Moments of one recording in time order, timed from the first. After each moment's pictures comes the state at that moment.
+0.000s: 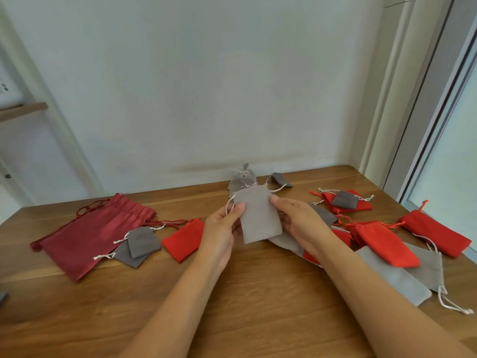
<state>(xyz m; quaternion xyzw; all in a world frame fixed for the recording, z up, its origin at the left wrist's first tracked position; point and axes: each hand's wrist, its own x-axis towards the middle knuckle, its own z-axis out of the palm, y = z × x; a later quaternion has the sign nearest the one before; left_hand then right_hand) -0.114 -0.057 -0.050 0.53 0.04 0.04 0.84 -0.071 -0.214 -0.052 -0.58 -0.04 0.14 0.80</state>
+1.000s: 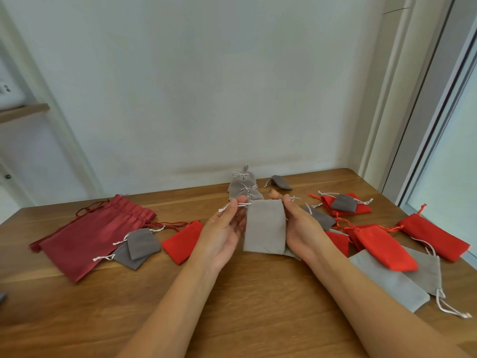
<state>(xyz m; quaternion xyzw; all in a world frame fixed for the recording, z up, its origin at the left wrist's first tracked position) -0.112 -0.055 -0.041 0.42 0.05 -0.01 0.90 -0.074 -0.211 -0.057 -0.39 -0.02 0.17 0.91</state>
